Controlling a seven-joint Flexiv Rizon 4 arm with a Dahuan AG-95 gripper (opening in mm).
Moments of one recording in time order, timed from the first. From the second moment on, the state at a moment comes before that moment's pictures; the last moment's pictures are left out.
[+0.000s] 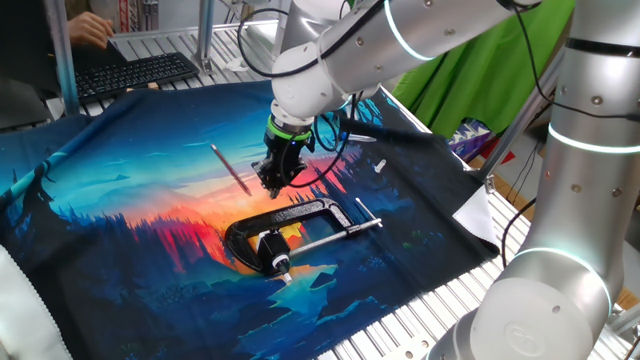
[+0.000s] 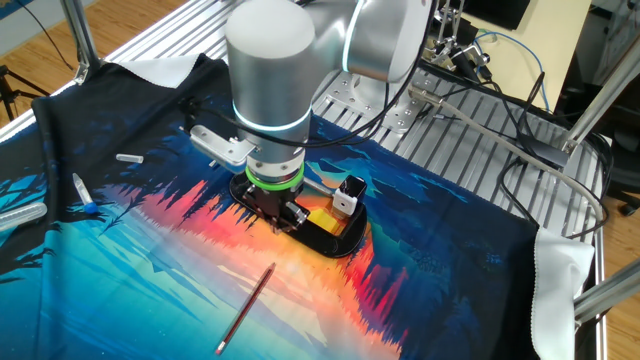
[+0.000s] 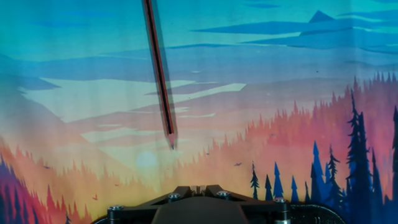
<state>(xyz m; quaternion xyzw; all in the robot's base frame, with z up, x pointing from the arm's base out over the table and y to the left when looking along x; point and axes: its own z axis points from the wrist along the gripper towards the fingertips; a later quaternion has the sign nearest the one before) 0.530 0.012 0.032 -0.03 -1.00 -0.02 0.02</state>
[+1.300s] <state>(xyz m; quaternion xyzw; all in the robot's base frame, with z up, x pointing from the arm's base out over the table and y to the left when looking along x) 0.560 0.030 0.021 -0.03 -1.00 -0.03 0.02</state>
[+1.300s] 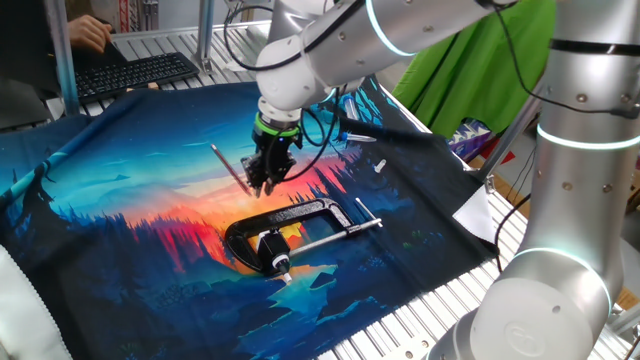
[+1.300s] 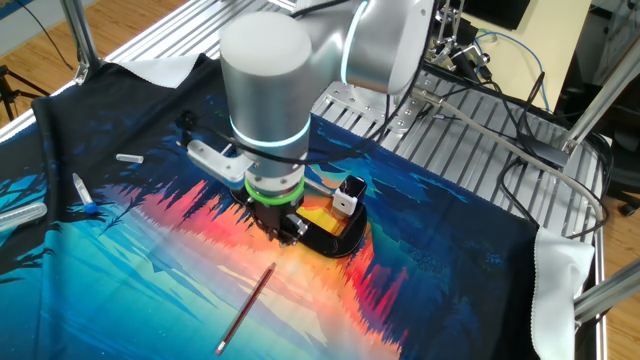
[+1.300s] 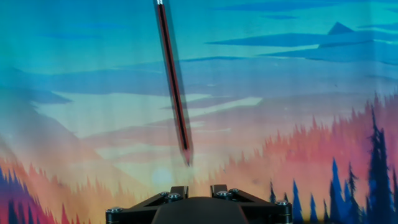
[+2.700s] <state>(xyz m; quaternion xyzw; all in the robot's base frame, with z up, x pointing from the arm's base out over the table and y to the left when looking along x) 0.619 0.039 0.007 -0.03 -1.00 -0.03 0.02</state>
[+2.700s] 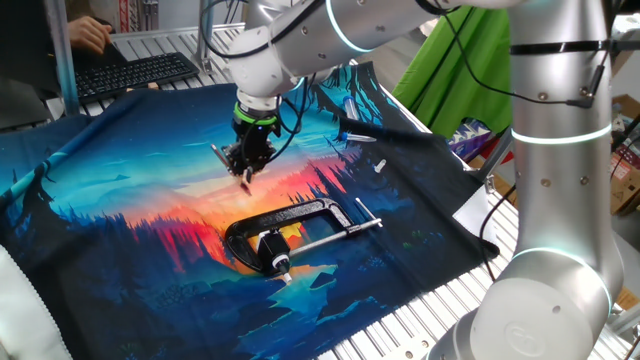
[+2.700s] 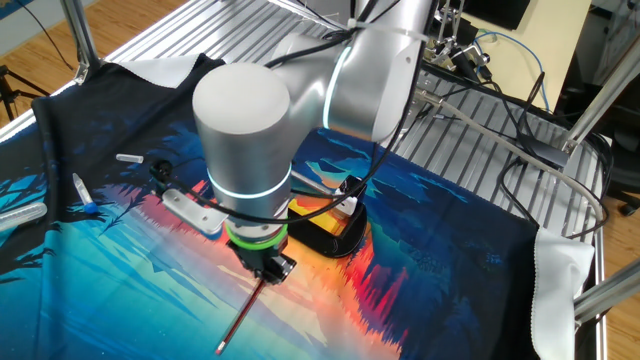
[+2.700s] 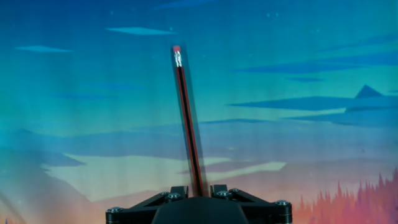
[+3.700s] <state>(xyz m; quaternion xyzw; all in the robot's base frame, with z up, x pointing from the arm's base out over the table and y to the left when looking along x) 0.624 0.042 0.001 -0.03 -1.00 -0.03 0.02</state>
